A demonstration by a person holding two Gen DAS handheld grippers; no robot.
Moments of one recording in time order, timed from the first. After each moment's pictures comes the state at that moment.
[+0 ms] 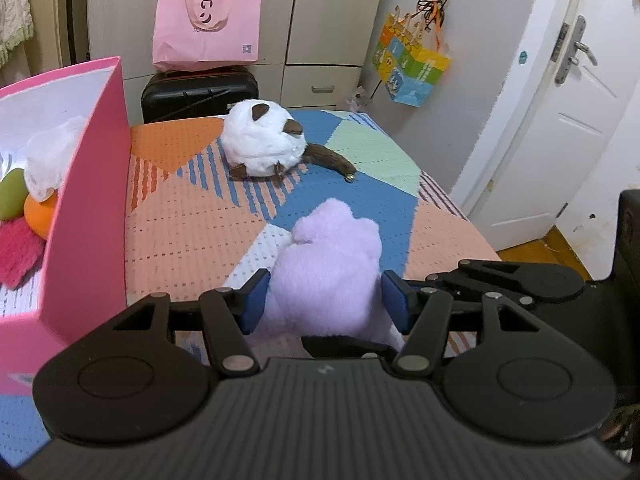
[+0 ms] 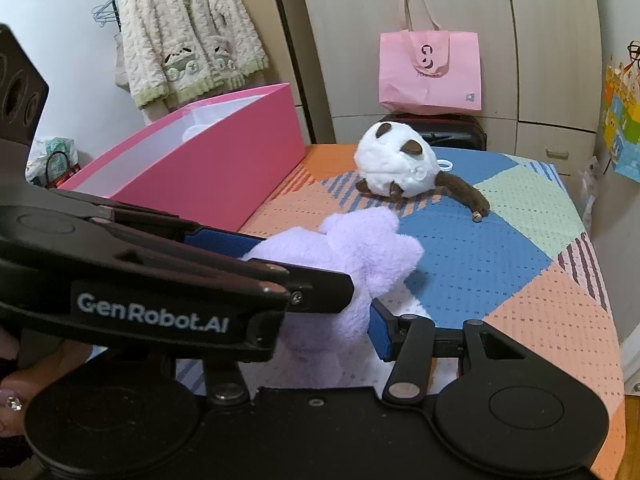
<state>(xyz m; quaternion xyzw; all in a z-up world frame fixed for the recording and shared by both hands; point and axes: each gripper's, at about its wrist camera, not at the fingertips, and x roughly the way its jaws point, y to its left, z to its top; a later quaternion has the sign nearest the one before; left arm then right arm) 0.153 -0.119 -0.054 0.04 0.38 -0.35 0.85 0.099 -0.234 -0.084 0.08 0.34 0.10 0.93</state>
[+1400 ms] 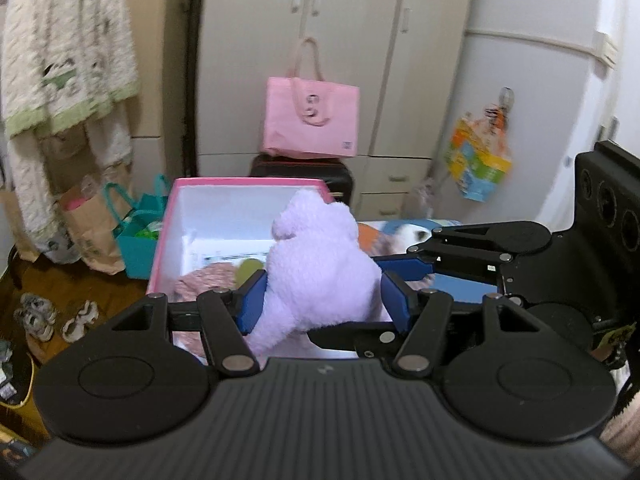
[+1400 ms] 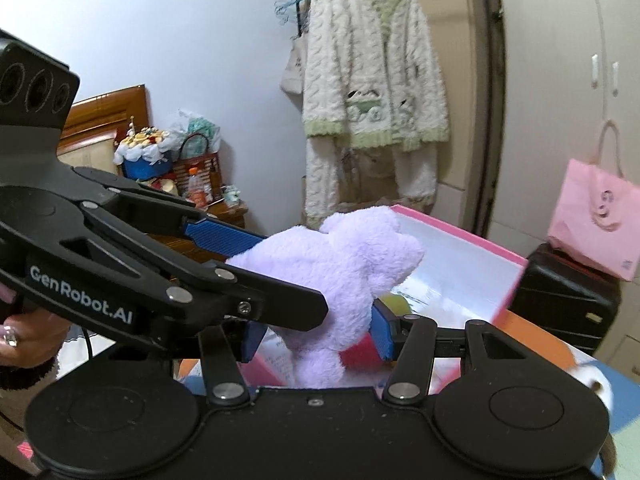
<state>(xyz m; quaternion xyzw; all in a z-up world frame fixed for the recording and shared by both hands) 0.184 0.072 0.050 0.00 0.29 -0.27 0.92 0.179 -0.080 0.029 -0.05 0.26 0.31 0.91</state>
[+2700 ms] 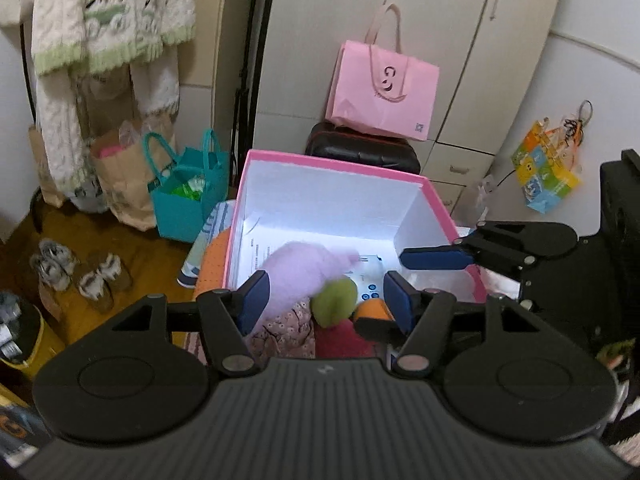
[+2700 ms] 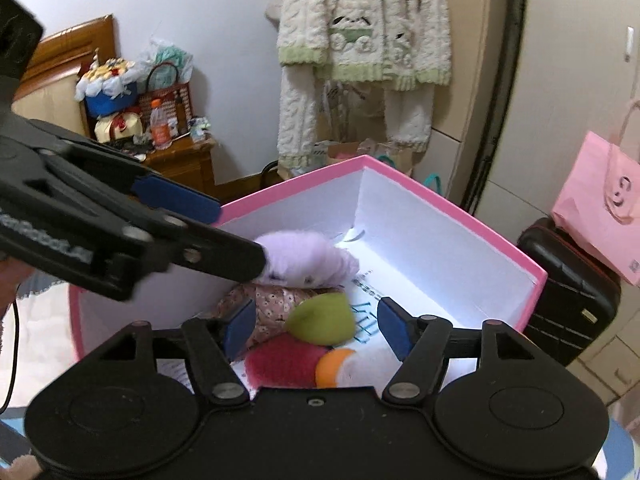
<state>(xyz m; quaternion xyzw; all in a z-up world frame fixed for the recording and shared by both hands) 0.280 0.096 0.022 -0.03 0.35 -0.20 0.91 0.285 -0.067 0.000 -0.11 0.34 0.28 0.89</state>
